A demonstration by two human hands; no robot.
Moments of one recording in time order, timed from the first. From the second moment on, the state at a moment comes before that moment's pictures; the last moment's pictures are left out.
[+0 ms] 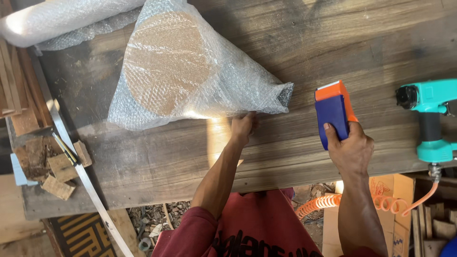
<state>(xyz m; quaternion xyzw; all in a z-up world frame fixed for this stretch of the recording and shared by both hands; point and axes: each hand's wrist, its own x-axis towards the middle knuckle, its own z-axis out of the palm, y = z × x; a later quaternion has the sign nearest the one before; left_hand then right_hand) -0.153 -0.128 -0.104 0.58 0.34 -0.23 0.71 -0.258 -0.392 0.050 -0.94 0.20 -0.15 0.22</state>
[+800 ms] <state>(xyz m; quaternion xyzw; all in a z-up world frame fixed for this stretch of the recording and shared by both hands) -0.167 -0.153 -0.062 0.87 0.13 -0.14 0.45 -0.169 -0.486 -0.073 -0.97 0.03 -0.22 0.05</state>
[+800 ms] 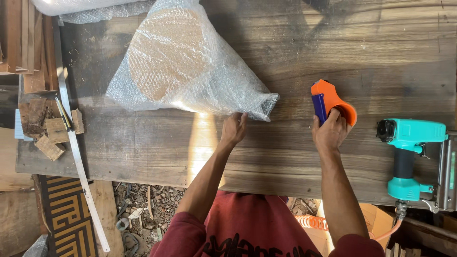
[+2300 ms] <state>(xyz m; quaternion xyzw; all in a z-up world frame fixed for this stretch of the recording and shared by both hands) -0.069 0.191 -0.032 0.92 0.21 0.14 0.30 -0.149 -0.106 0.183 -0.83 -0.25 0.13 0.48</state>
